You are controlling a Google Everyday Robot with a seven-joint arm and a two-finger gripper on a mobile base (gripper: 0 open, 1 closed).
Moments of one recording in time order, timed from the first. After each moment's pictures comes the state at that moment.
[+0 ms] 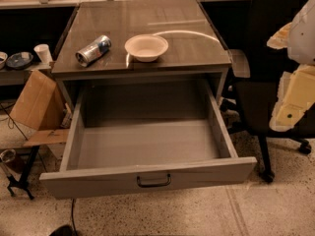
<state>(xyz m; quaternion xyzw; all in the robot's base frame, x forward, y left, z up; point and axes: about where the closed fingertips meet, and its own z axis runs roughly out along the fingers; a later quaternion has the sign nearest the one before) 0.438 -0.217 0.976 -0.60 0.78 -0.03 0.16</state>
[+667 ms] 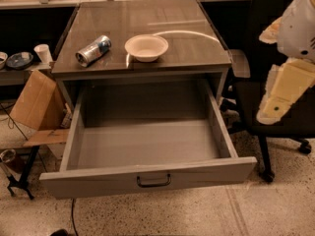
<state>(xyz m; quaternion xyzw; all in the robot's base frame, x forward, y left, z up) 0.448 -0.200 0.983 -0.60 0.78 -0.03 0.18</state>
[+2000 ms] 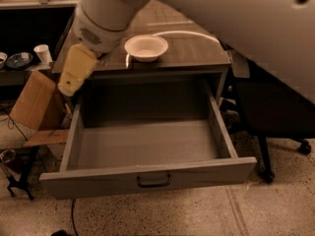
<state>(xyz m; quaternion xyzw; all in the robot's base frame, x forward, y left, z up) 0.530 0.135 0.973 -0.56 0.77 0.08 0.30</state>
